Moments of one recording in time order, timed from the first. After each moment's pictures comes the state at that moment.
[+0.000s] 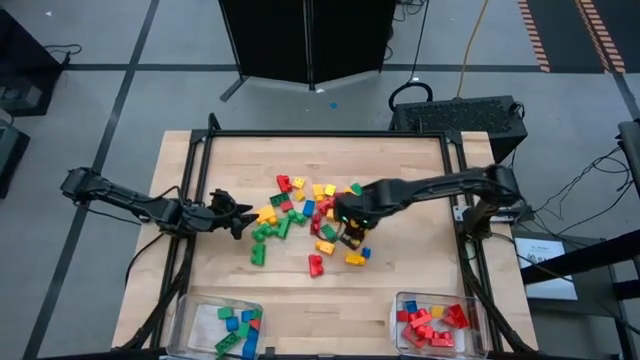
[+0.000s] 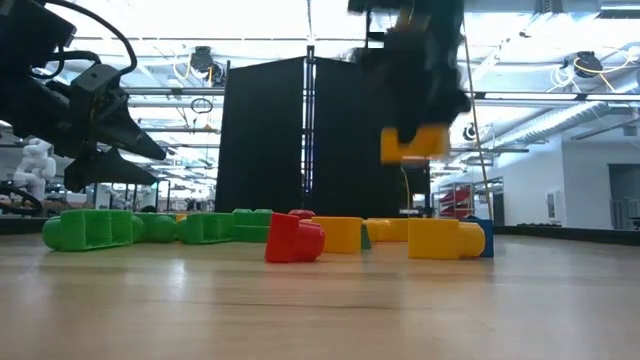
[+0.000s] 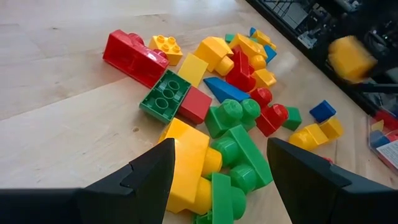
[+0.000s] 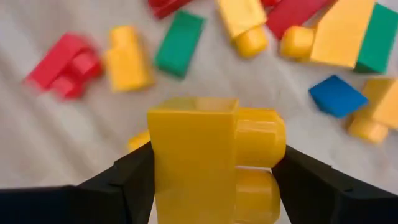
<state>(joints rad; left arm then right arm) -0.26 0.50 0.06 -0.06 -0.55 -0.89 0.07 1.75 1.44 -1.05 0.03 0.70</state>
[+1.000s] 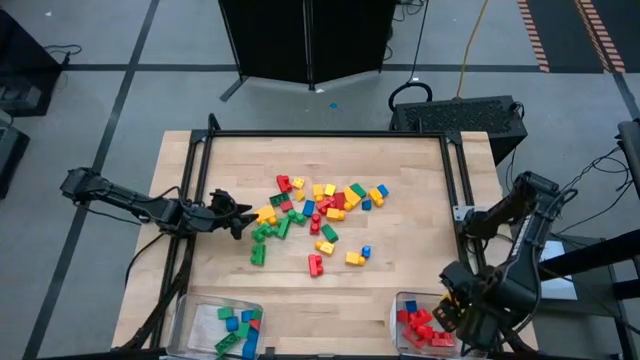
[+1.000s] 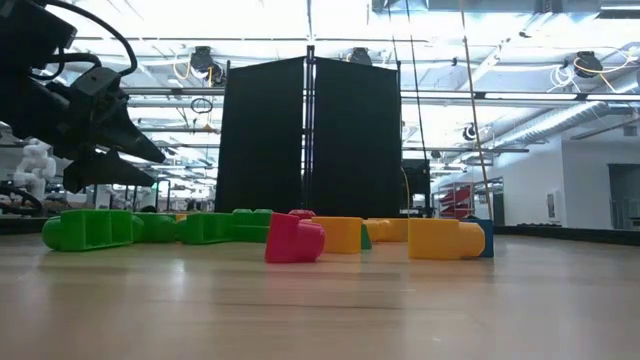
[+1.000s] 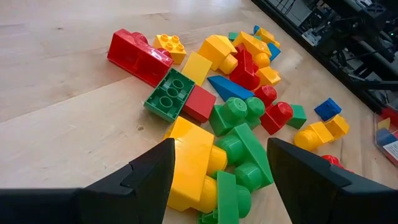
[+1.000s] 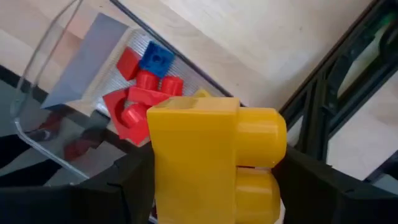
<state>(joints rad) -0.26 0.50 0.06 -0.09 -0.55 -0.89 1.05 1.53 1.46 -1.47 0.00 2.05</state>
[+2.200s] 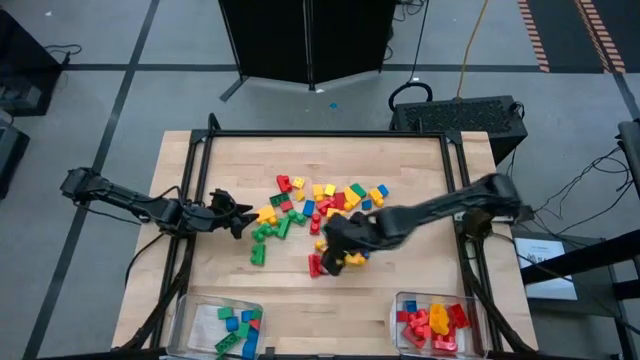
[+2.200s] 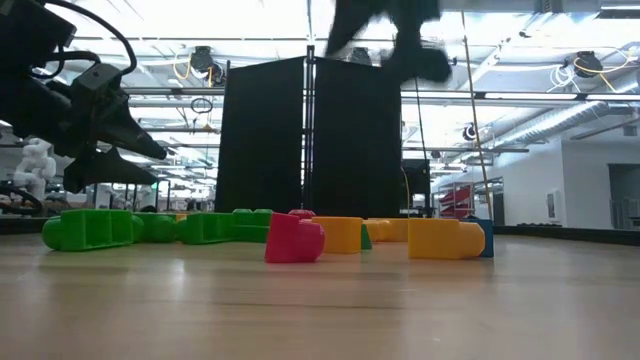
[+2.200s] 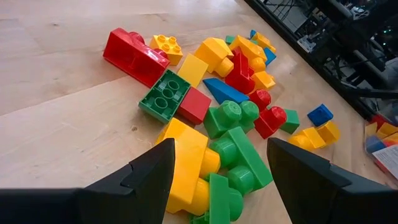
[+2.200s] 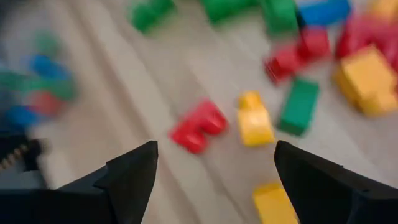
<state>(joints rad) -0.26 0.50 0.05 -0.06 -0.55 -0.91 0.25 1.79 1.46 -0.69 0.16 0.90</state>
